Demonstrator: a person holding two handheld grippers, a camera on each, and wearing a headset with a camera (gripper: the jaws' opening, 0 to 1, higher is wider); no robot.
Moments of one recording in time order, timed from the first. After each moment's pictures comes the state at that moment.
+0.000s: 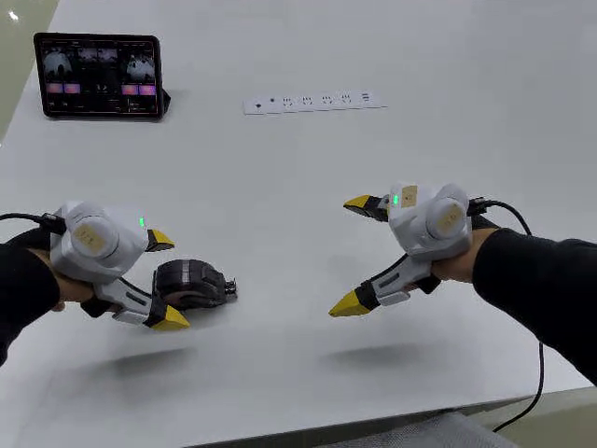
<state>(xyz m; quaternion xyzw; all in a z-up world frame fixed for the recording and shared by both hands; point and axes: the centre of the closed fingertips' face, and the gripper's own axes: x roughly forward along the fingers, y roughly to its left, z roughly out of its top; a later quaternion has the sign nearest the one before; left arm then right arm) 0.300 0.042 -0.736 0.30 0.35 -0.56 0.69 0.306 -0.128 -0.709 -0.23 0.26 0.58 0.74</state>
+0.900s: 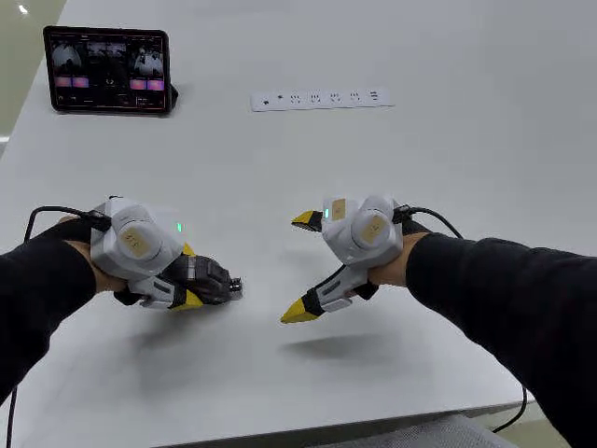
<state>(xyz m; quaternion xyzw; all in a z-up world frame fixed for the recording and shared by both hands) 0.304 0.037 -0.753 0.35 0.36 -0.55 0.67 0.303 -0.056 -0.736 -0.24 0.26 0.61 0.71</state>
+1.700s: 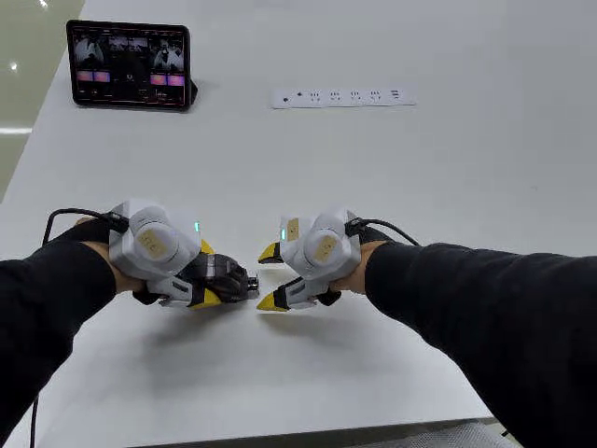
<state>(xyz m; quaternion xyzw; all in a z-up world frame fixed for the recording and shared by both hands) 0.305 0.036 -0.753 0.35 0.34 -0.55 0.67 0.295 0.001 -0.766 -0.30 0.25 0.65 0.66</state>
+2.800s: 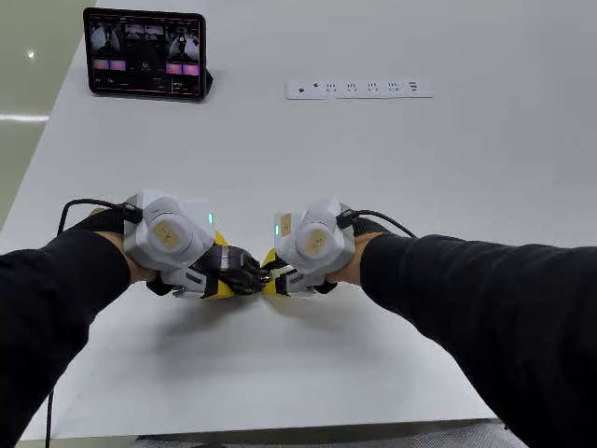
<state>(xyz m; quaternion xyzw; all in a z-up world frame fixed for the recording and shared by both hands) 0.305 0.036 -0.752 0.34 0.34 -0.55 0.68 0.293 0.013 -0.780 -0.31 0.28 0.65 0.63</state>
